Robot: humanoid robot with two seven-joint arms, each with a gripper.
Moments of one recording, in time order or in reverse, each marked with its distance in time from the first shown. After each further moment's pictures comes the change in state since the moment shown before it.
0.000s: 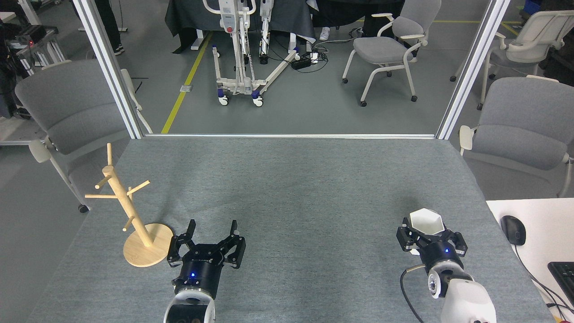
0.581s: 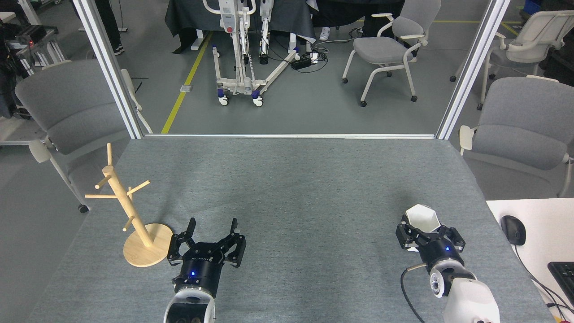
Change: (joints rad) left arm -0.002 -0.001 0.000 -0.006 0.000 -0.003 0.000; right arm 0.006 -0.008 -0.002 -0.040 -0.010 -0.067 0.016
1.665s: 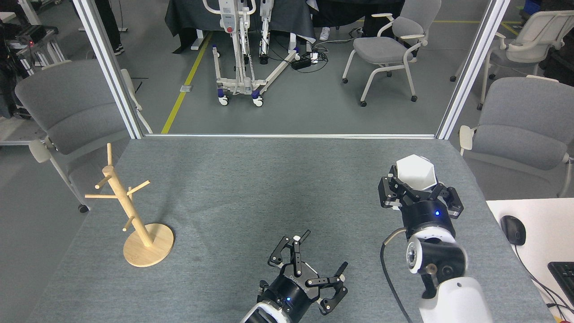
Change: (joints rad) left arm -0.048 0.005 -0.488 -0.025 -0.234 -0.175 -0.081; right arm 0.164 0.045 0.304 -0.942 -0.024 0.556 0.551
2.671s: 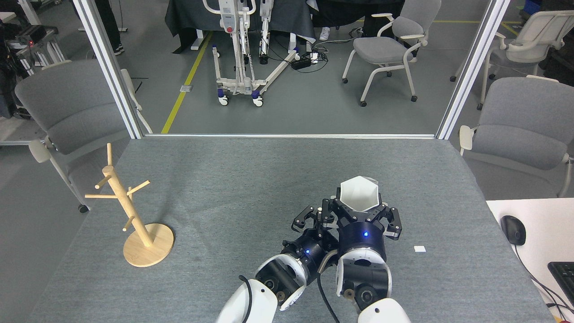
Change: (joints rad) left arm -0.283 -0.029 -0.043 0.229 0.284 -0.077 -0.119; right arm 0.021 0.131 0.284 0.016 0.231 0.241 0.111
